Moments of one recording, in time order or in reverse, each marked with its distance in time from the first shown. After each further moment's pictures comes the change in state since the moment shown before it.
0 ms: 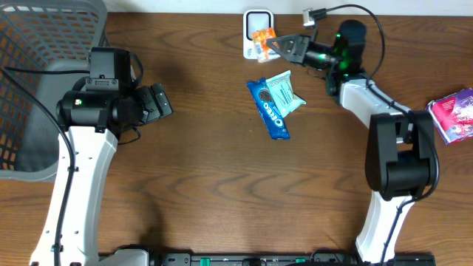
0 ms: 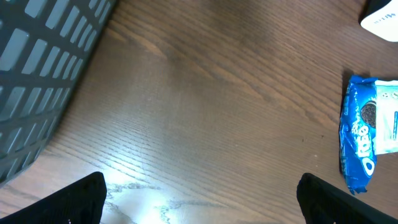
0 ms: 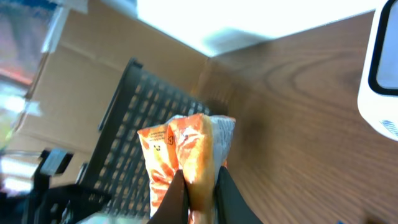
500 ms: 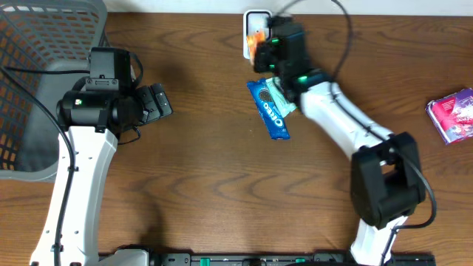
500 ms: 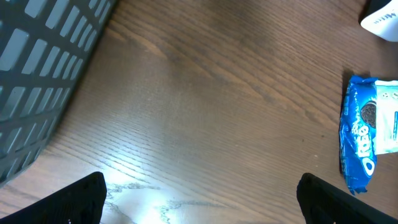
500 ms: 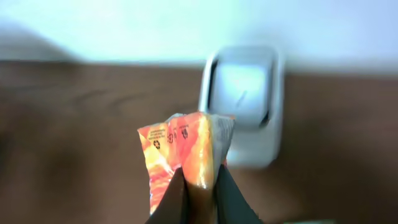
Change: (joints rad) left arm 0.000 0.000 0.000 0.000 0.000 0.000; right arm 0.309 -0.134 0.087 -0.539 1.140 -0.641
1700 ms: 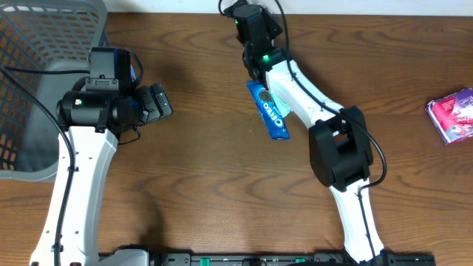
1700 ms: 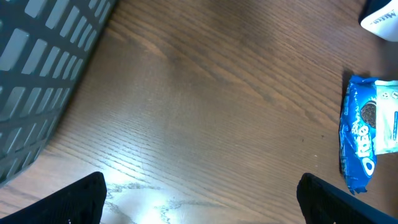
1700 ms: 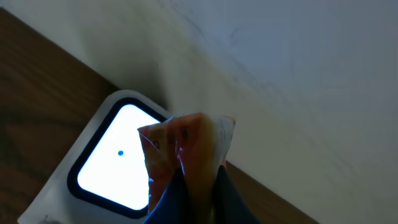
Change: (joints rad) left arm 0.000 0.000 0.000 0.000 0.000 0.000; right arm 0.045 0.400 0.515 -0.093 0.442 -0.740
